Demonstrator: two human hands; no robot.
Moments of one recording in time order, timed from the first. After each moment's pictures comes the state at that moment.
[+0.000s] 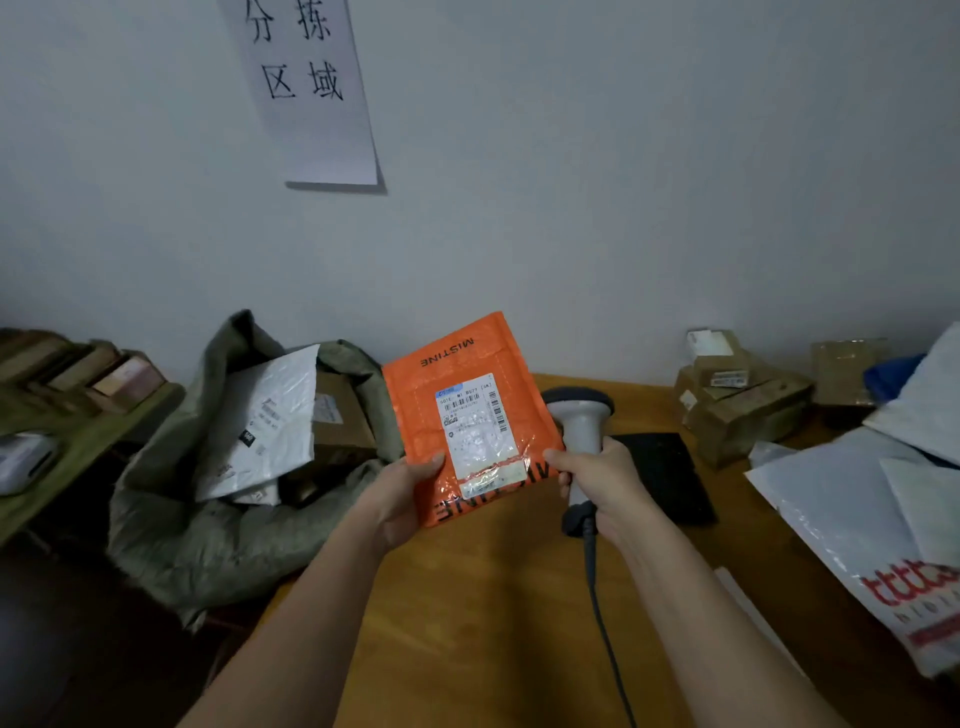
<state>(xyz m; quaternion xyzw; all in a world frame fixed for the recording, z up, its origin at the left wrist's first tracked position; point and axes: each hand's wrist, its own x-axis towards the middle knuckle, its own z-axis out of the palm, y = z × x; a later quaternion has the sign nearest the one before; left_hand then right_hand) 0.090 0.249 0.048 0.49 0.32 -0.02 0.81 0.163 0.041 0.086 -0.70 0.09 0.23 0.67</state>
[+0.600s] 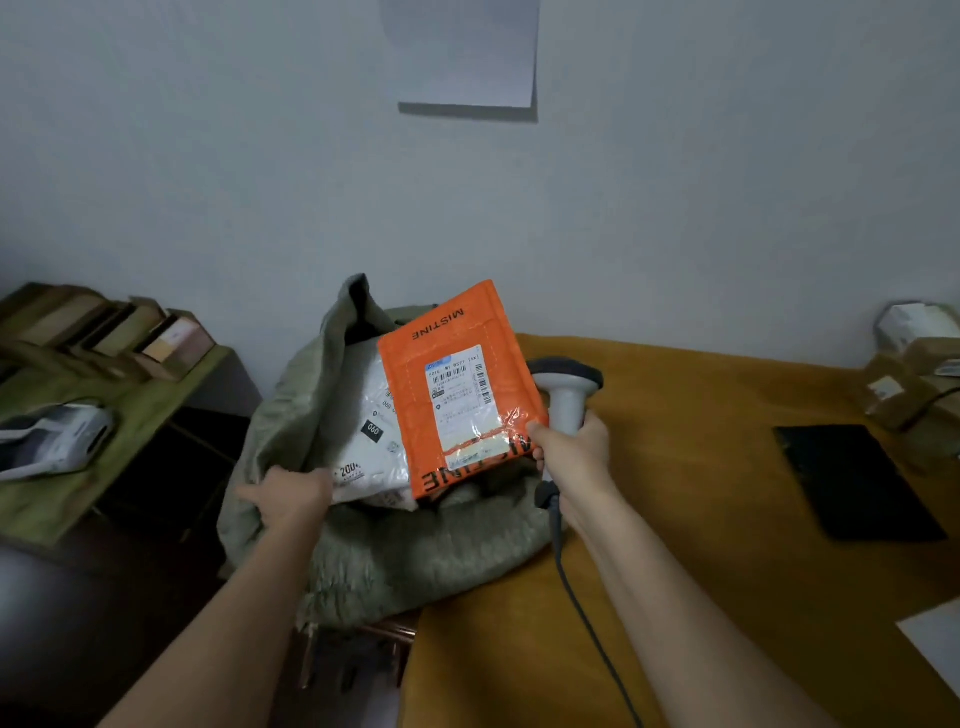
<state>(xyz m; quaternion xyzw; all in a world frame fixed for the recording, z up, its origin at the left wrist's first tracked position) 0.011 0.565 0.020 0.67 0.66 0.10 0.33 0.129 0.341 0.040 -0.70 0.11 0.18 0.68</state>
